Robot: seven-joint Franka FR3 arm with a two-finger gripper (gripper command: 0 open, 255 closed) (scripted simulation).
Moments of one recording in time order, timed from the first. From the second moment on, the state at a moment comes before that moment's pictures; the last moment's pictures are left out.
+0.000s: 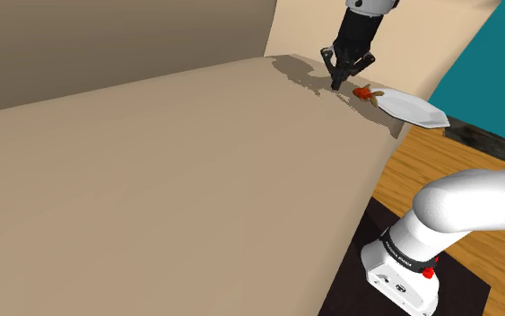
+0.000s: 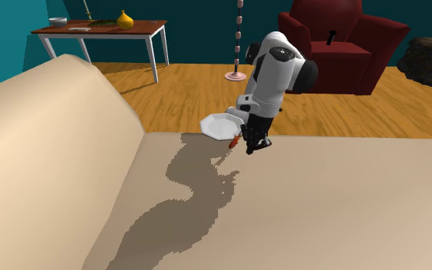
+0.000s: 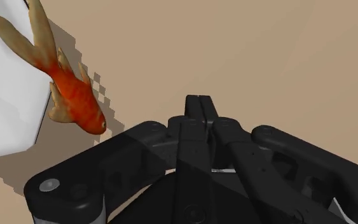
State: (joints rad) arm -0.23 -0.66 0.35 -2.19 0.08 1.61 0.71
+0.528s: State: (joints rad) arm -0.21 -0.49 0.11 -2.01 0.13 1.35 0.37
